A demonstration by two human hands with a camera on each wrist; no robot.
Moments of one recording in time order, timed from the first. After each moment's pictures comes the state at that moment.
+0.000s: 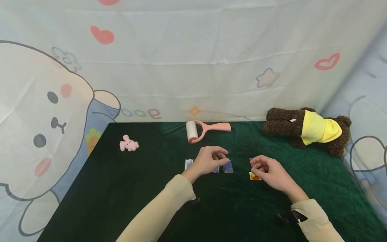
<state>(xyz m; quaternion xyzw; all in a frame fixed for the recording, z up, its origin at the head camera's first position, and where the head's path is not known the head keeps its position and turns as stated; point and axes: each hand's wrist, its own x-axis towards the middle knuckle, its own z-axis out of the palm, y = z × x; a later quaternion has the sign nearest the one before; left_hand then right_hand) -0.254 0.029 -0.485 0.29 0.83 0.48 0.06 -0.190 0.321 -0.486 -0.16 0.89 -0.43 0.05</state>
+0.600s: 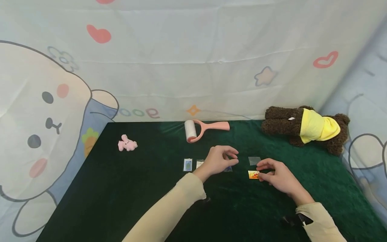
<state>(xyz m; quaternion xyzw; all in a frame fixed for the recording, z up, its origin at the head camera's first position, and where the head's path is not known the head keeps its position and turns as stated) -0.251 0.068 -0.485 0.29 0.82 0.49 0.08 -0.183 0.342 -0.496 -0.07 0.87 -0.47 0.12</state>
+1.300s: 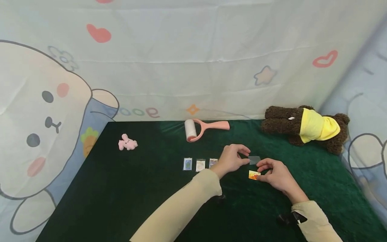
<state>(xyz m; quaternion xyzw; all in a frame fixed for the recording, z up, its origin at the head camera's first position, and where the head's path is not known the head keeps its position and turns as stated) -0.253 0.121 -0.489 0.25 0.86 0.44 0.07 -0.182 0.333 -0.499 -0.05 0.89 -0.45 0.08</state>
